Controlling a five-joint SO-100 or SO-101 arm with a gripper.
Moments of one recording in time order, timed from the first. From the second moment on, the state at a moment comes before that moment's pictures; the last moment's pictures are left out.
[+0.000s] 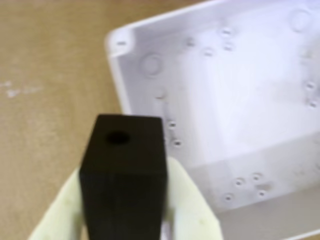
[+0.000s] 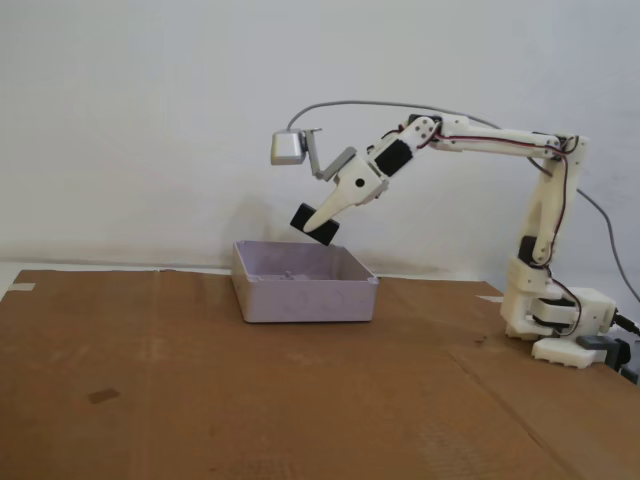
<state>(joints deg) 14.3 91.2 91.8 45.2 12.5</state>
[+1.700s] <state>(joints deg) 29.2 82.6 111.6 23.9 12.5</state>
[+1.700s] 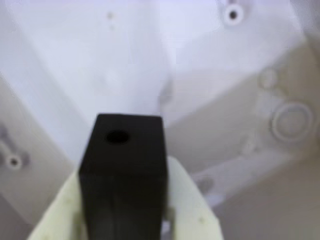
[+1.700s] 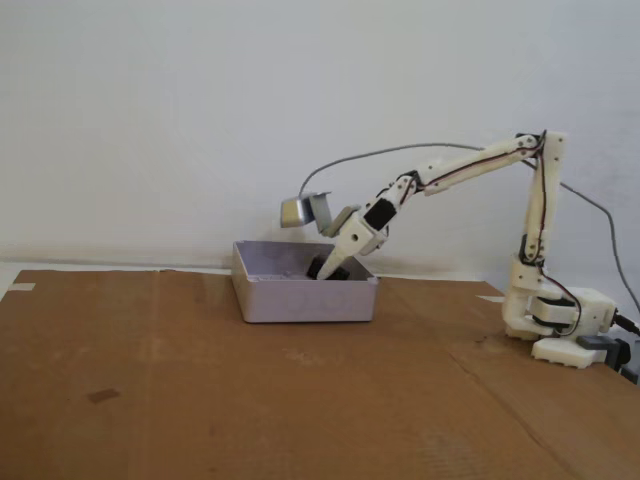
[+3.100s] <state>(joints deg) 26.8 66.2 93.6 28.2 12.5</state>
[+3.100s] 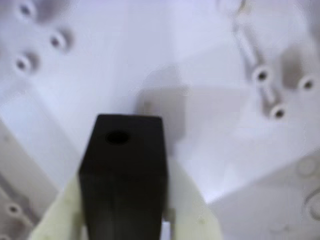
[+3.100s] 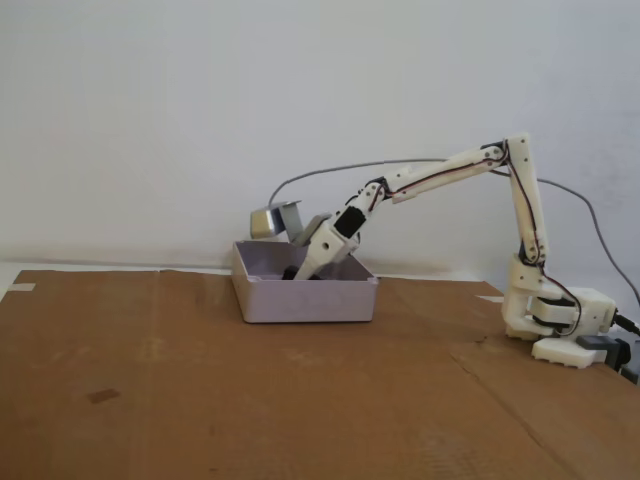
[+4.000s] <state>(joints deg) 28.6 66.2 93.6 28.7 12.5</state>
